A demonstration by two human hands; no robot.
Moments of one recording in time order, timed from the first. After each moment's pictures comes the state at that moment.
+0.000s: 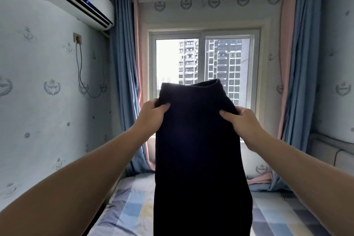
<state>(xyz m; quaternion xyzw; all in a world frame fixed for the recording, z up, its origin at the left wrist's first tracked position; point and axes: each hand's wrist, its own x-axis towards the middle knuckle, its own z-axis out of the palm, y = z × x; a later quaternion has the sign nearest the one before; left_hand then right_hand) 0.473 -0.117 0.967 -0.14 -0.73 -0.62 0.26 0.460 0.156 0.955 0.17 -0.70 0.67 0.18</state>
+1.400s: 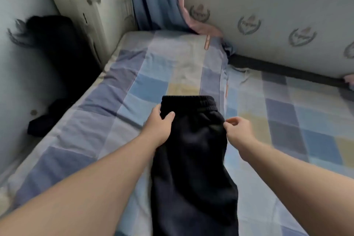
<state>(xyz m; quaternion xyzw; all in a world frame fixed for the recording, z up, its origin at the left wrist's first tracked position) -0.085 -0.398 0.136 0.24 -0.78 -0.58 -0.04 -0.142 -0.173 0.129 -0.16 -0.86 0.47 -0.09</state>
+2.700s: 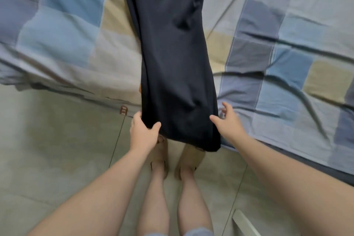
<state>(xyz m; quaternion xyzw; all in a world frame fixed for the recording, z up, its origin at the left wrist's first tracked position) 0.522 -0.134 0.020 0.49 -0.74 -0.42 -0.20 0.418 0.111 0.001 -0.20 -0.83 0.35 -0.39</state>
